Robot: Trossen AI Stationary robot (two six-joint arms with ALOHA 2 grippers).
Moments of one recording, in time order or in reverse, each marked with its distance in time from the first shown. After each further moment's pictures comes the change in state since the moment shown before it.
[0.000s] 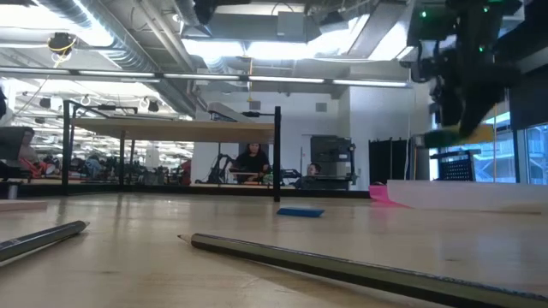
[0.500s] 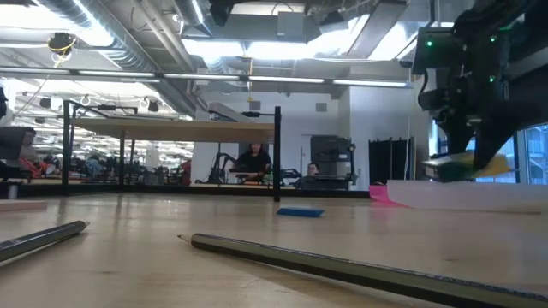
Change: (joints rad) left arm 0.020 0.059 -0.001 0.128 0.080 0.018; right arm -0.005 0.003 -0.179 0.140 0.042 -0.085
